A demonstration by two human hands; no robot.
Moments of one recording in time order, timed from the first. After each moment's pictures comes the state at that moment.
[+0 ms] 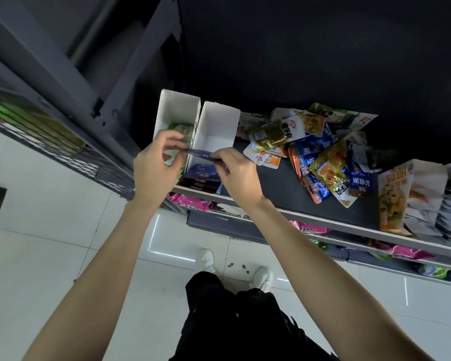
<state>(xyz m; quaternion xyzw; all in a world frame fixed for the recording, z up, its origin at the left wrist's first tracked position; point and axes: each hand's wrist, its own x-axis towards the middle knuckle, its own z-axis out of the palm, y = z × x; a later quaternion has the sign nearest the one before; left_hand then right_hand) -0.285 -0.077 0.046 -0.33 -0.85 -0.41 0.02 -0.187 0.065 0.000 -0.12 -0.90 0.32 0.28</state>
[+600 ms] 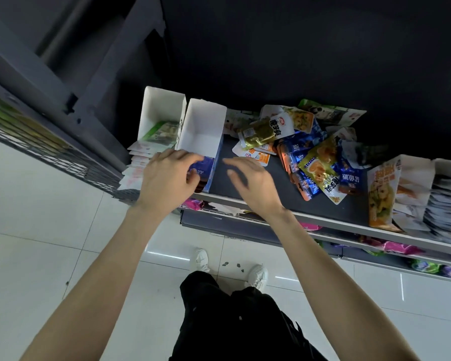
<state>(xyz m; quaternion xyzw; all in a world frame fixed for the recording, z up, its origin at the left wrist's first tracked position) -0.254 -0.055 0.042 -0.48 -0.86 -0.17 0.06 -0.126 0.104 -0.009 -0.15 -0.91 0.34 0.17</state>
